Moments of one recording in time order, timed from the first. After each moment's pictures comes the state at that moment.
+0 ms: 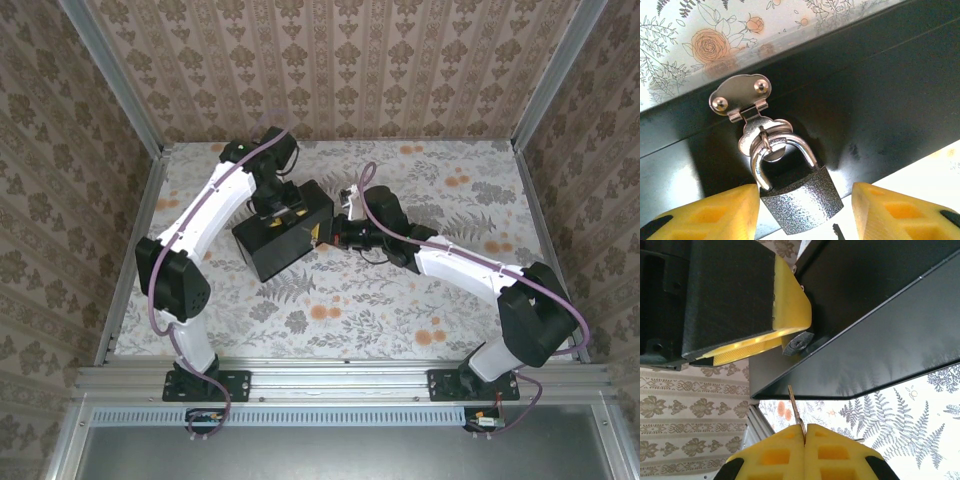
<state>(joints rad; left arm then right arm) -0.54 1.84 1.87 -1.33 0.13 -0.81 0.63 1.52 1.00 0.05 -0.47 0.88</state>
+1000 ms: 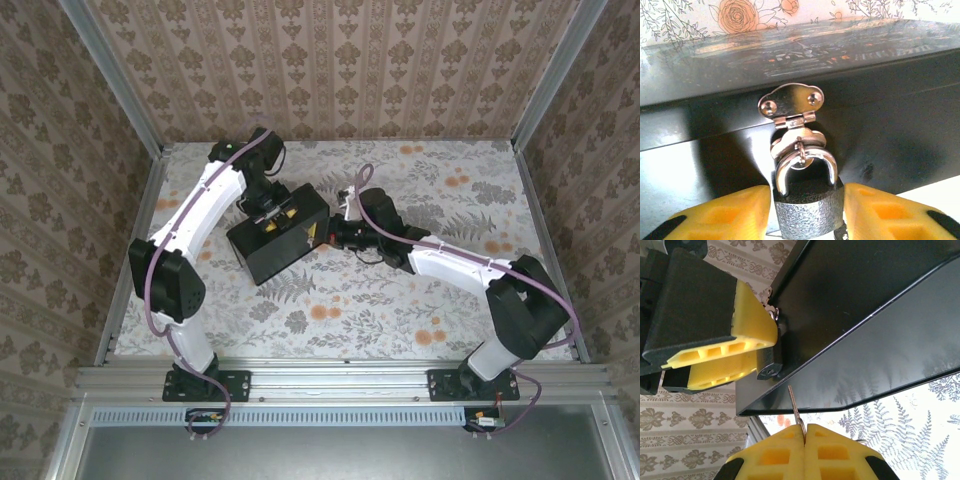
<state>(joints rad) -0.48 1.82 1.84 -1.37 0.19 -0.98 0.64 1.58 1.00 0.14 -0.45 0.93</state>
